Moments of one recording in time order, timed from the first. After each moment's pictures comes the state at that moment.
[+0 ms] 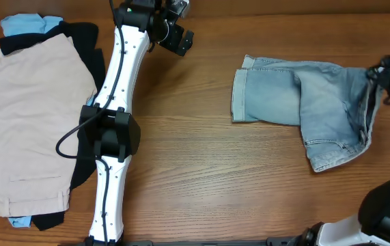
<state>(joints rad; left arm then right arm) -0.21 2.56 2.66 -1.12 0.26 0.26 -0.46 1.71 1.60 -0.88 -0.05 0.24</state>
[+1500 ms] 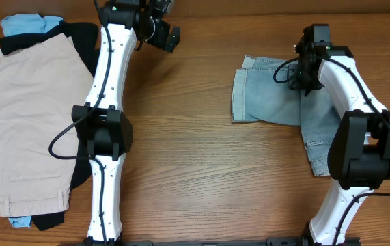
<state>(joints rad) -0.15 2.56 2.66 -1.12 0.26 0.24 -0.02 2.09 1.64 -0.82 0.12 0.02</state>
